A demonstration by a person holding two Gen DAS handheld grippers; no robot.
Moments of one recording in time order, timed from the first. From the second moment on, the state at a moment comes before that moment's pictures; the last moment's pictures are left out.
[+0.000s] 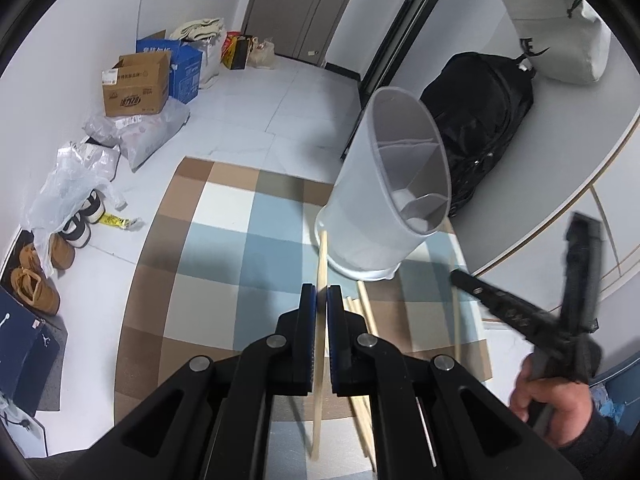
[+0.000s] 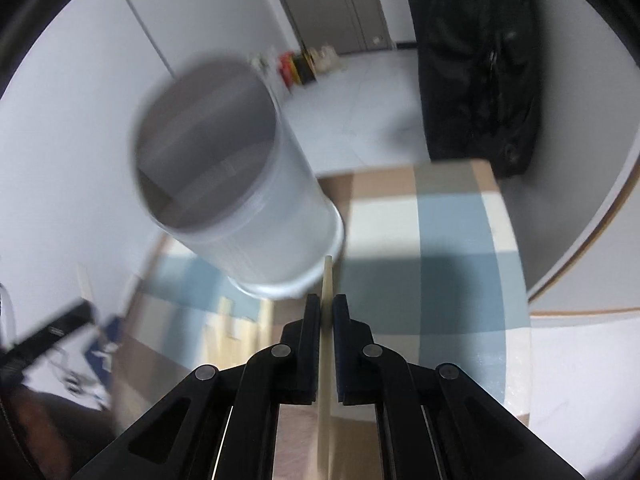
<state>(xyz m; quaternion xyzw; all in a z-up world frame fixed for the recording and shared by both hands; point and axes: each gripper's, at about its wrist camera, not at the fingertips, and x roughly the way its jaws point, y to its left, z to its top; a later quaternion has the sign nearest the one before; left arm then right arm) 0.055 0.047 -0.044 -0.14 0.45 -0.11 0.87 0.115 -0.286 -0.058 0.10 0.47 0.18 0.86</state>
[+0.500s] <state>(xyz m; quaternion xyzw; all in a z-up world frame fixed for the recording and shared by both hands) 0.058 0.020 0.023 -0.10 0.39 -0.15 0.90 0.094 -0.315 0.039 0.19 0.32 0.25 0.89</state>
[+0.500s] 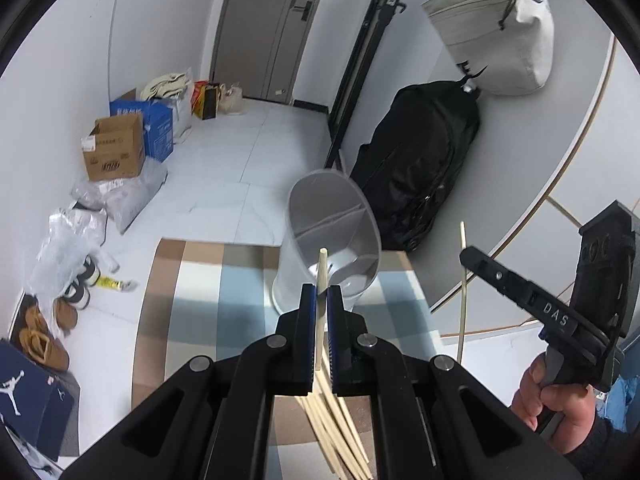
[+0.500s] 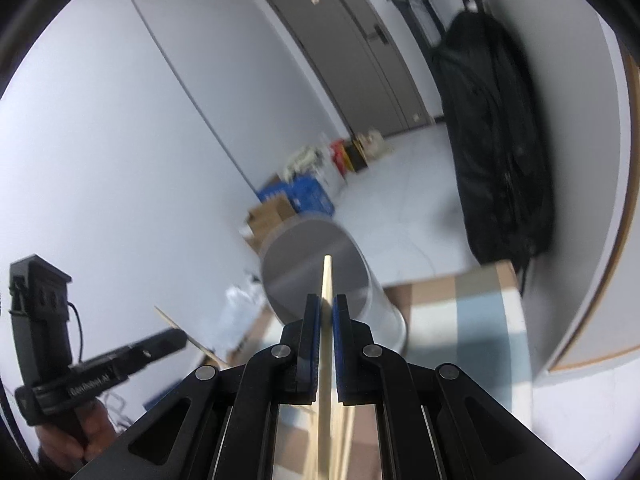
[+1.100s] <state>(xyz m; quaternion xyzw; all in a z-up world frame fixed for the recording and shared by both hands) 0.106 0.010 0.115 -0.05 0.32 -0.16 0.93 0.178 -0.278 0.143 0.17 0.19 0.27 0.93</state>
